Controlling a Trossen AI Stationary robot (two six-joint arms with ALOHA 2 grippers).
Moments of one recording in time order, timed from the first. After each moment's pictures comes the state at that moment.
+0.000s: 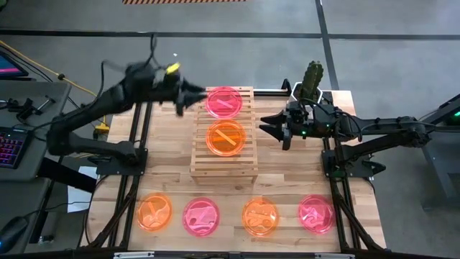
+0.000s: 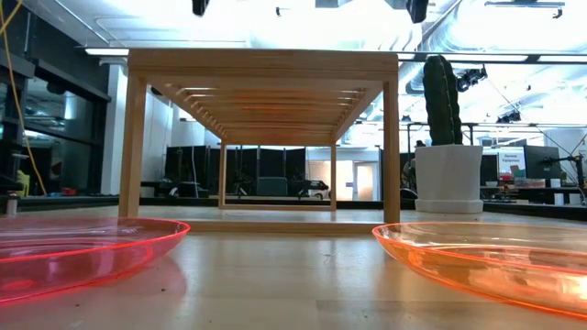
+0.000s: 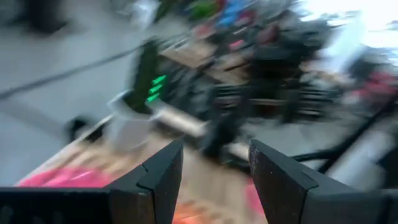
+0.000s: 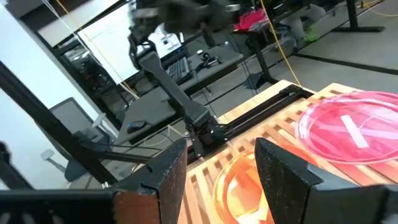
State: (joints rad) left arm 0.41 1.07 1.21 -0.28 0.26 -0.34; right arm 0.00 1.00 0.93 -0.01 0.15 0.50
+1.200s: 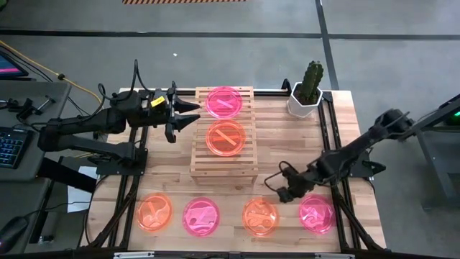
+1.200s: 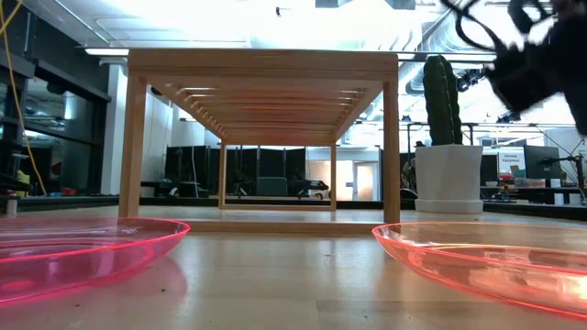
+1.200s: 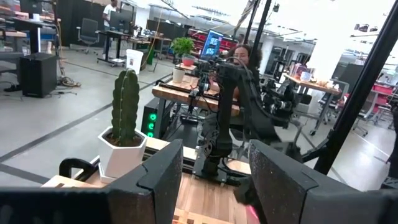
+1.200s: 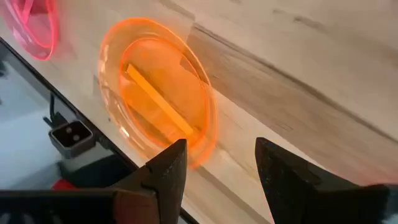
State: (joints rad) left arm 0.13 0.89 0.96 -0.02 -0.02 -0.21; right arm 0.53 1.27 0.60 -0.27 -0.09 1.66
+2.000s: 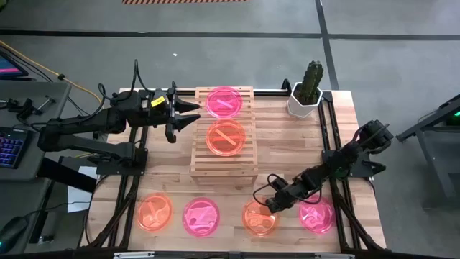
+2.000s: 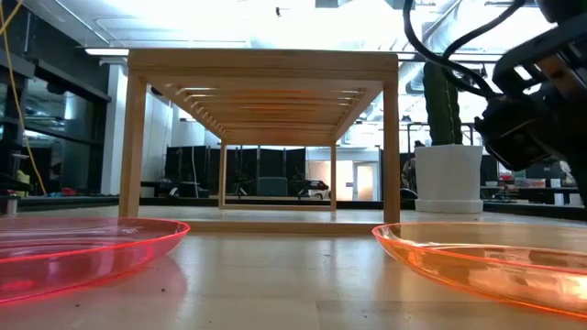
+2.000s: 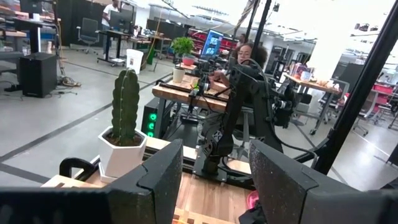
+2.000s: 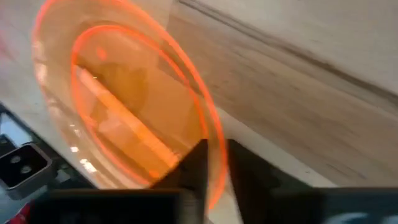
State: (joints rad) left arm 0.13 0.89 0.96 -0.03 -0.02 -0.21; right arm 0.55 1.63 0.66 -0.07 -0.09 1.70
